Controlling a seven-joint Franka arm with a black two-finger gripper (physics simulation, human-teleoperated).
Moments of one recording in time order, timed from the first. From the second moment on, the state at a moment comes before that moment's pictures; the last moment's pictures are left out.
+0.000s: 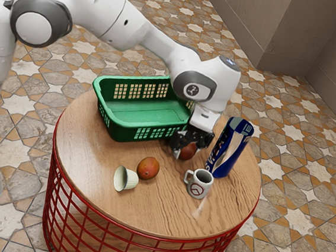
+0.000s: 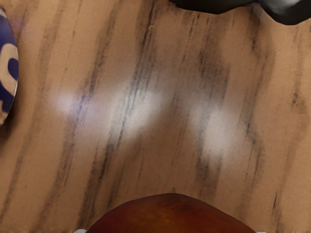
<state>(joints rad) 0.09 0.18 -0.18 -1.85 -0.02 1.99 1.21</state>
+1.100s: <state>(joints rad) 0.11 -0.13 -0.23 -1.91 -0.05 1.91 1.15</state>
